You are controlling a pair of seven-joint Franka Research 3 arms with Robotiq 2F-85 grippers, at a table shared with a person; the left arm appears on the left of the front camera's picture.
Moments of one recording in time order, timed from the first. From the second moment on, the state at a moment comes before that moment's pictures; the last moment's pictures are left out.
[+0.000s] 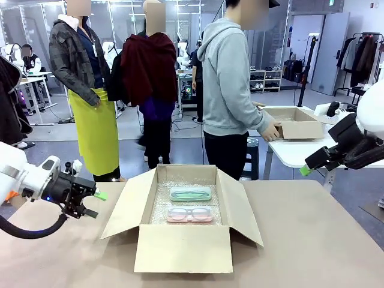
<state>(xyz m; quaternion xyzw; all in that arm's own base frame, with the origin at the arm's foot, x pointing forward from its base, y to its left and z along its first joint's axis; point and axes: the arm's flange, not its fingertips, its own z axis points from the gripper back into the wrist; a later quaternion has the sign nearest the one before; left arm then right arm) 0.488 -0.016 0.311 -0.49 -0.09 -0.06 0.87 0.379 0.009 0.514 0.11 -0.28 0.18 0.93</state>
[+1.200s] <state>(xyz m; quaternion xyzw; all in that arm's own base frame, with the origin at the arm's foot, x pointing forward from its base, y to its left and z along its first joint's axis) 0.510 -0.061 0.267 -0.60 -0.09 0.02 0.80 0.379 0.009 0.514 0.11 -0.28 0.18 0.93</state>
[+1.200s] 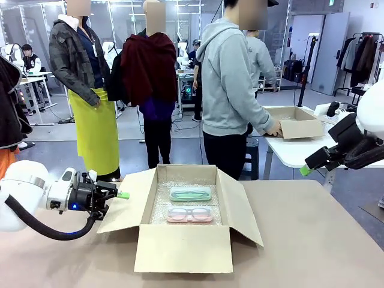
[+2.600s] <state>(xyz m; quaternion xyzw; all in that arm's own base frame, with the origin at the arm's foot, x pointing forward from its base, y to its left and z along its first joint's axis) 0.506 0.036 0.298 -0.60 -0.05 -0.02 0.80 0.379 0.008 0.514 0.11 -0.28 0.18 0.93</state>
